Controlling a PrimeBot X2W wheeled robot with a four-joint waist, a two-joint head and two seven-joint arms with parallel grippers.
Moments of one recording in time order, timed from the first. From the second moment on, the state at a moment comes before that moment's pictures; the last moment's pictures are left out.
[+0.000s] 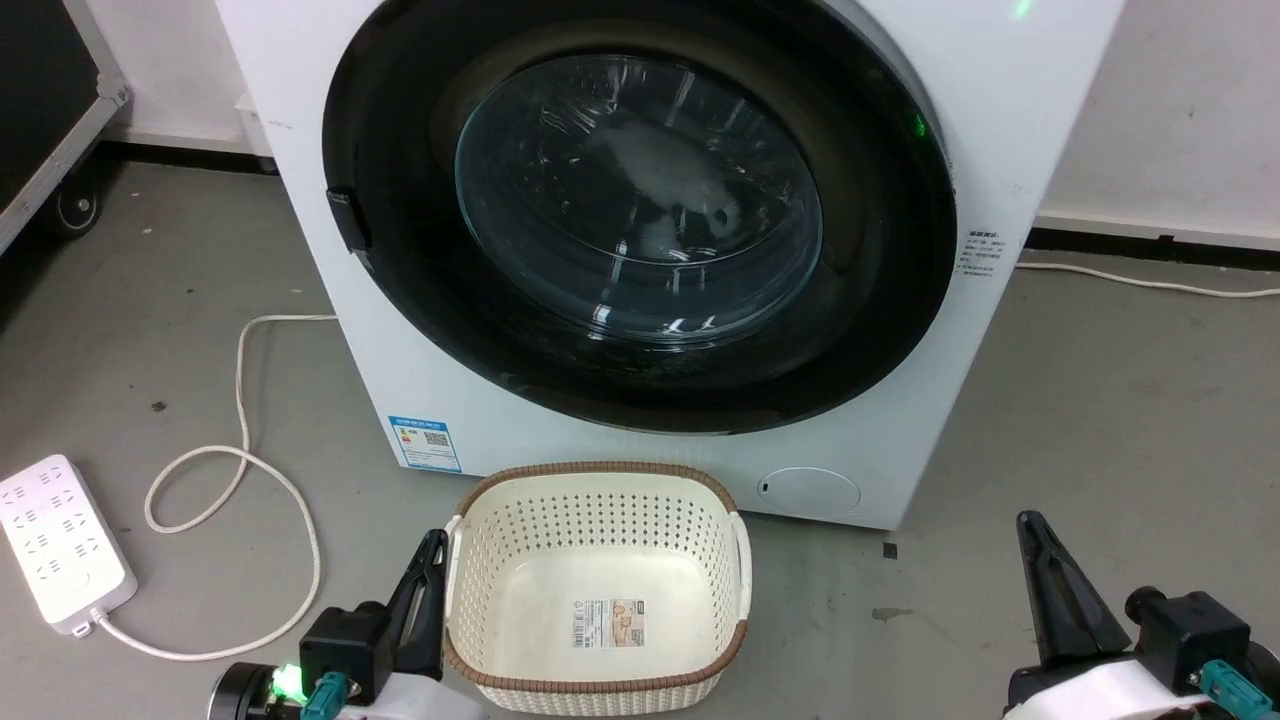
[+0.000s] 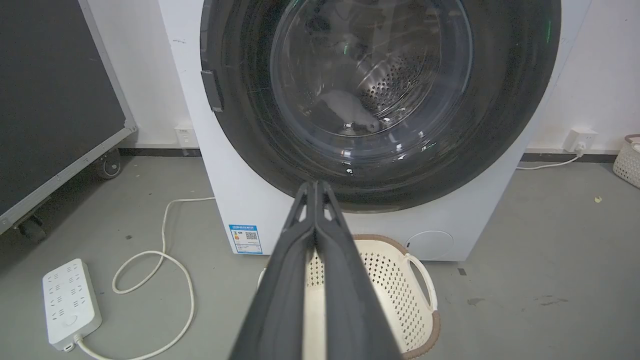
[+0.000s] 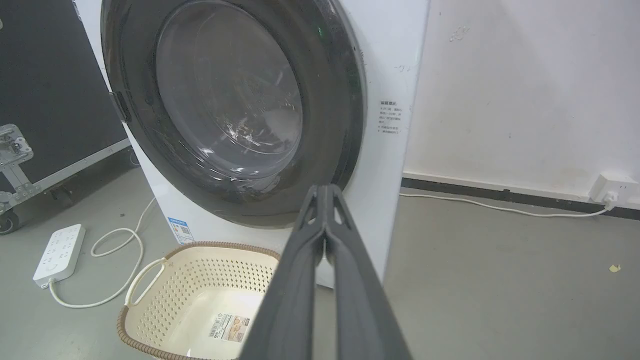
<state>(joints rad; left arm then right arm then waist) 0.03 0.06 -0.08 0.10 -0.05 -0.03 -0.16 0.05 -0.06 -0.03 0.04 0.09 0.13 -0.16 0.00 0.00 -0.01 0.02</state>
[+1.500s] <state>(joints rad) 0.02 0.05 -0.03 0.04 -0.03 -0.02 -0.07 0.03 -0.06 -0.01 0.02 0.04 0.13 -0.07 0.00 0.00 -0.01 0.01</state>
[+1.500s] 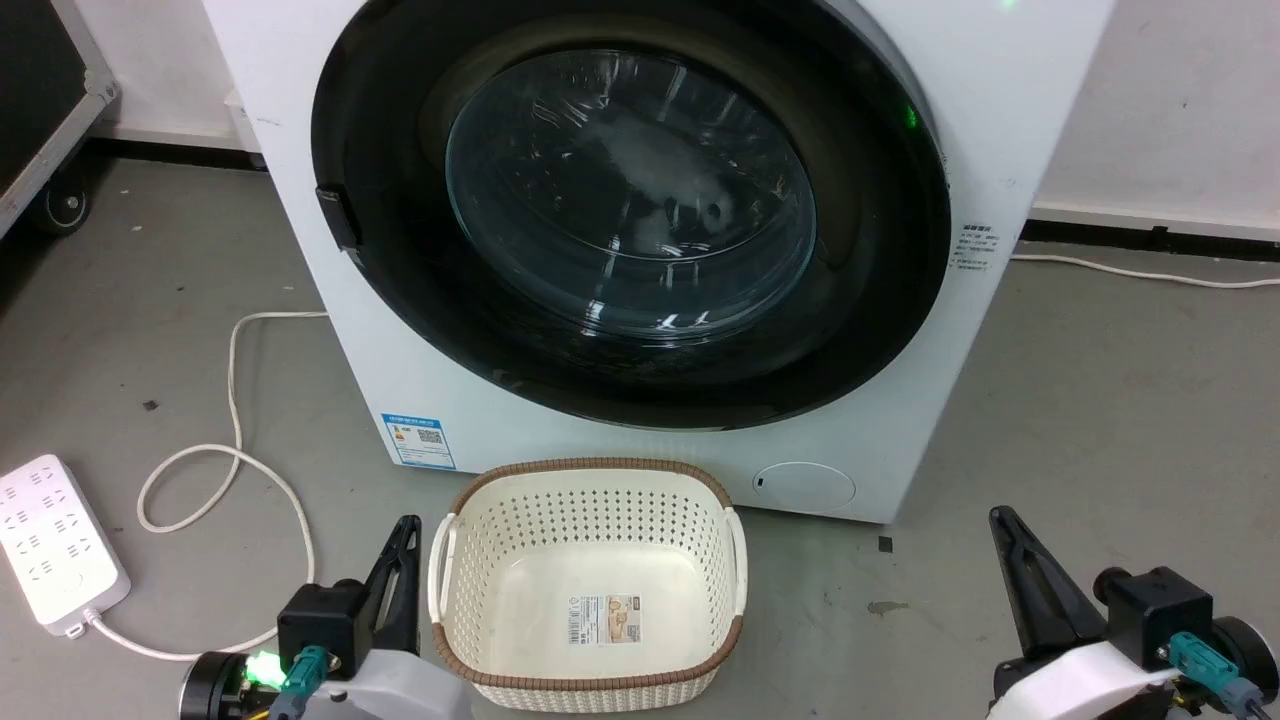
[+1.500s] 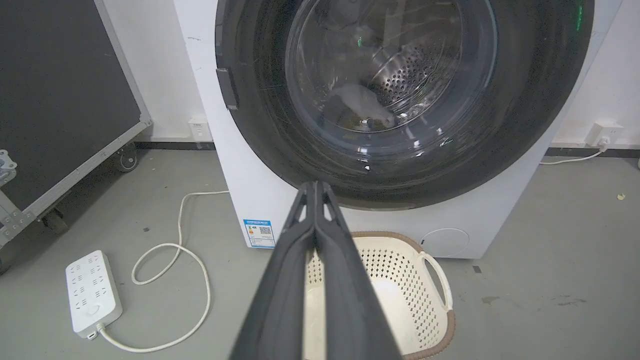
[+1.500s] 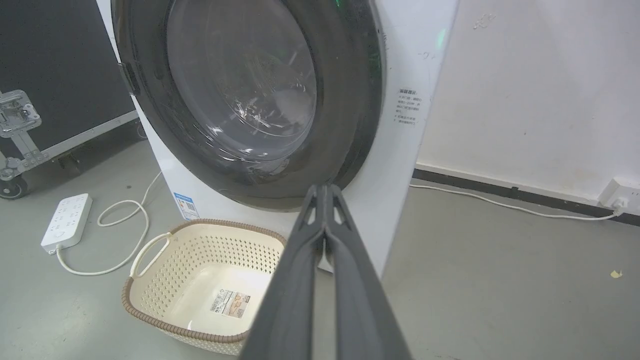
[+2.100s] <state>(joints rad) 0.02 0.05 -0.02 0.02 -0.01 -0.01 -0.03 0.03 -0.06 -0.01 0.01 0.02 0.13 -0.04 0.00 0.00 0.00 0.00</state>
